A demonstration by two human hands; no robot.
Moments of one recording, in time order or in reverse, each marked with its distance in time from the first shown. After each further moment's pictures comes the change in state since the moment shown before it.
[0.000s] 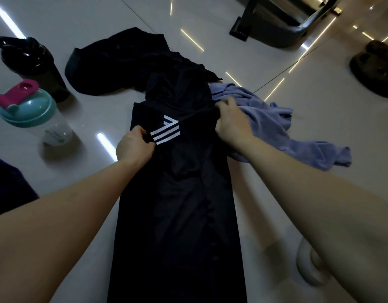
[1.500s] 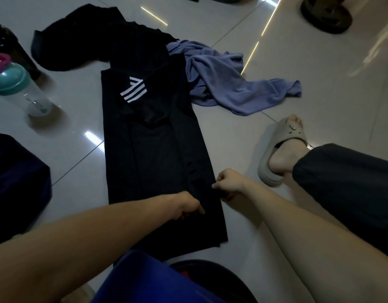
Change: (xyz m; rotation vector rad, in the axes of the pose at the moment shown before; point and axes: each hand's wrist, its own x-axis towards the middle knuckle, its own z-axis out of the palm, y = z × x) left_hand -0.311 0.020 0.094 0.028 -1.094 -0.331; right_hand -0.341 0.043 0.034 0.554 -0.727 0.689
